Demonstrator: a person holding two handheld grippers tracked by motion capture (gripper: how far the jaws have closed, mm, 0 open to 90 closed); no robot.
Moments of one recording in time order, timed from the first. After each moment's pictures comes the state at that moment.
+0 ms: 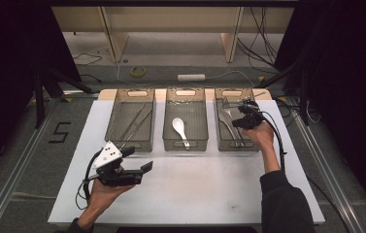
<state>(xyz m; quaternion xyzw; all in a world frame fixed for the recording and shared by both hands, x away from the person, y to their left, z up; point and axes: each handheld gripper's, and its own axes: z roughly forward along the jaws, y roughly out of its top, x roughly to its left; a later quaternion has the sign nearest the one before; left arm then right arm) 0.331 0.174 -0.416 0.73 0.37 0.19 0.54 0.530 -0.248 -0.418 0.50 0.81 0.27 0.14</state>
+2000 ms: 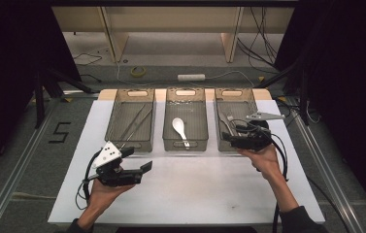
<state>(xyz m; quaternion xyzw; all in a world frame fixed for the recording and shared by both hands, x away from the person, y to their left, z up) 0.332 0.175 -0.417 0.73 0.38 0.18 0.54 0.422 -0.239 -0.389 0.44 0.77 0.44 0.16</state>
